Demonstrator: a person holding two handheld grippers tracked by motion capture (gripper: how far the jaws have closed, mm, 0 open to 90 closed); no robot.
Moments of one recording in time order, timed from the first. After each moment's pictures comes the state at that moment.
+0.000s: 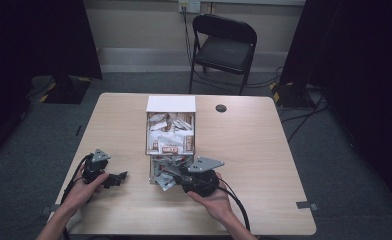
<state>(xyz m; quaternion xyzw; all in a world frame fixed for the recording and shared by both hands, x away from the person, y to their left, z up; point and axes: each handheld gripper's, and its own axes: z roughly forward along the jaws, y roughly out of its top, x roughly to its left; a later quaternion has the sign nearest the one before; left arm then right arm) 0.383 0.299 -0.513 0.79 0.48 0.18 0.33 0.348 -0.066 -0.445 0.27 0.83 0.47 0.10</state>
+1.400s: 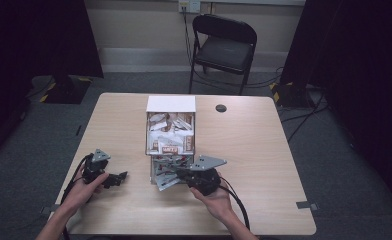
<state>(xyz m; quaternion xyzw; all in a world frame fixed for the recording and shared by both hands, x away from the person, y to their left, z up) 0.383 0.299 -0.513 0.79 0.48 0.18 0.33 0.350 -0.071 -0.439 0.26 0.83 0.48 0.09</state>
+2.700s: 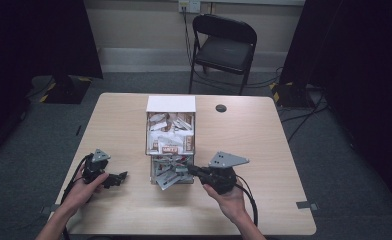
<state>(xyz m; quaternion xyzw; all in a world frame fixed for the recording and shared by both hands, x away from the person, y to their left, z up) 0.383 0.299 -0.513 0.79 0.48 0.18 0.33 0.340 -0.106 -0.408 0.28 0.79 0.53 0.10</state>
